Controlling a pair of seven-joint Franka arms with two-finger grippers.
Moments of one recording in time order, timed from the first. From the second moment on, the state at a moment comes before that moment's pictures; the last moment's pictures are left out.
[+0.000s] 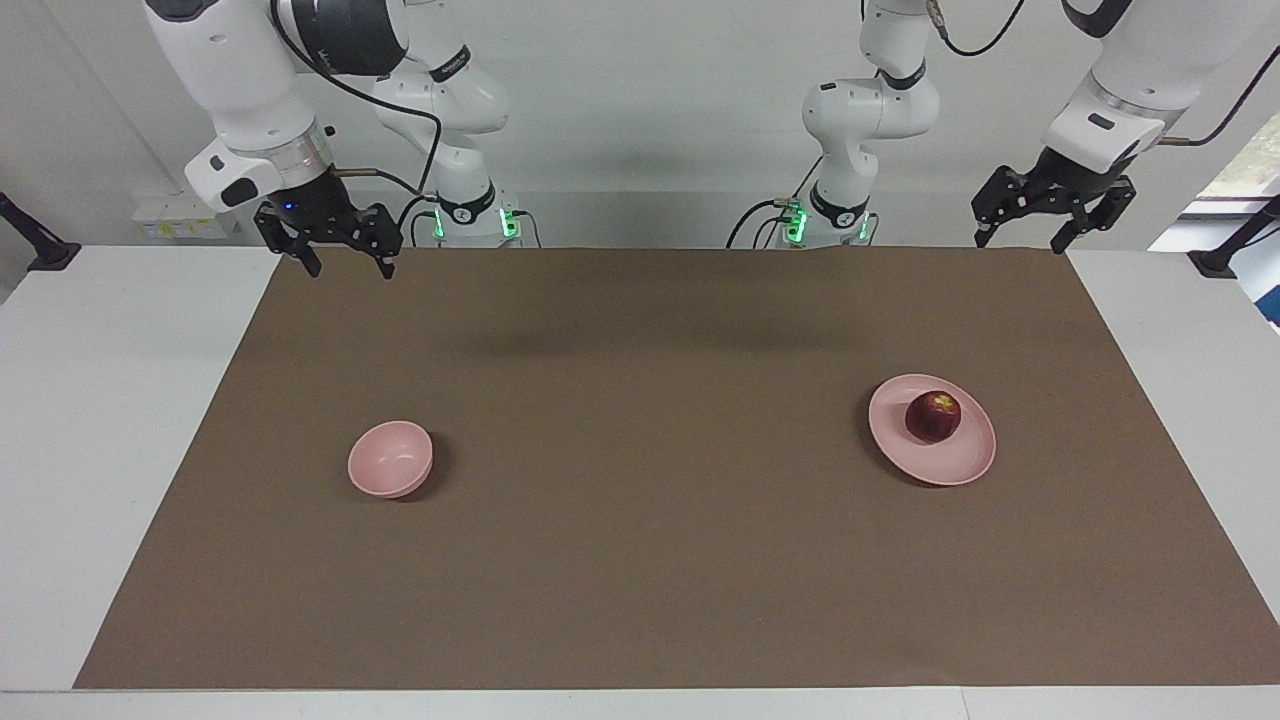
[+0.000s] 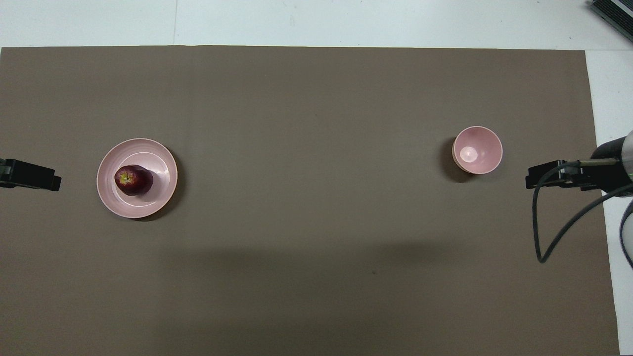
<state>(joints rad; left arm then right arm) -0.02 -0.07 -0.02 -1.57 -0.02 1.48 0.11 -0.03 -0.09 0.03 -1.74 0.01 1.63 0.05</state>
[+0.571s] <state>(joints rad) -0.02 -0.06 -0.02 -1.57 -0.02 1.48 0.12 -0.03 -0.09 0.02 -1.74 0.01 1.63 0.05</state>
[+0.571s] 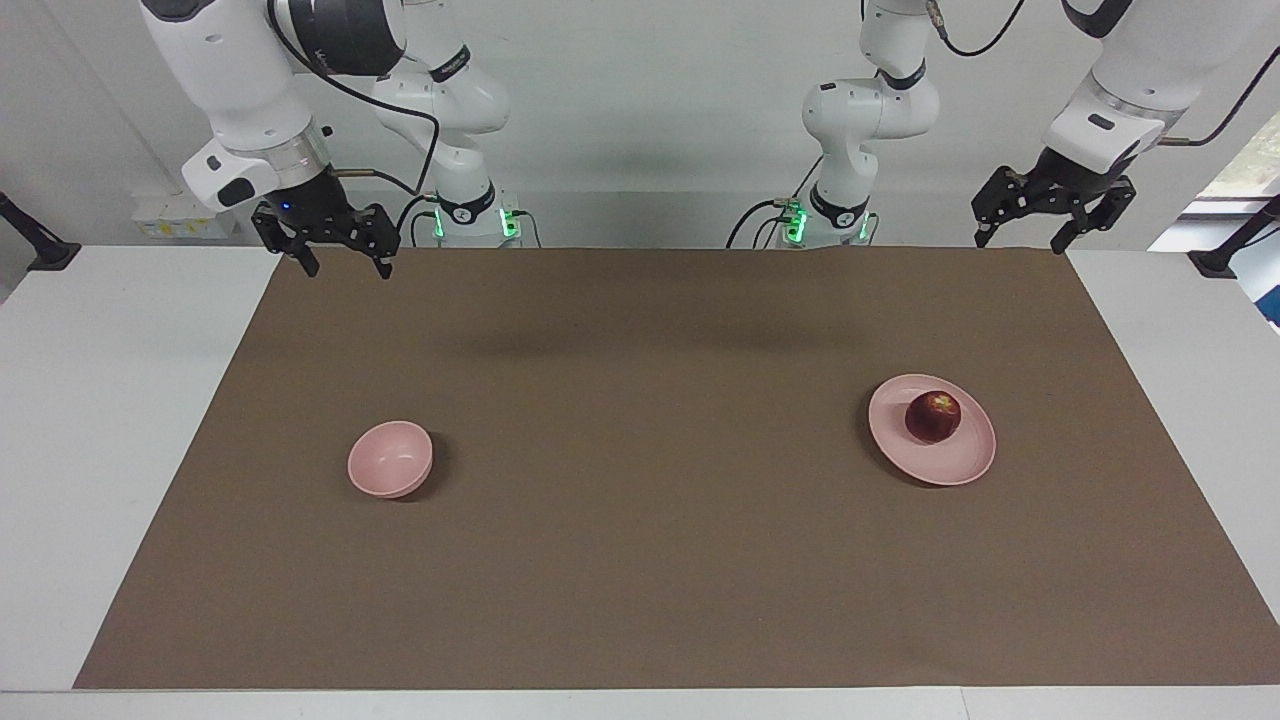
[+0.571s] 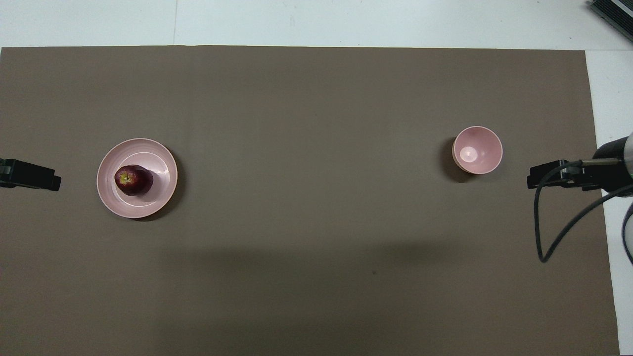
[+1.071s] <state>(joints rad) -0.02 -0.01 -0.02 -1.62 -0.02 1.58 0.12 -0.03 -0.09 0.02 -1.74 0.01 1.63 0.05</state>
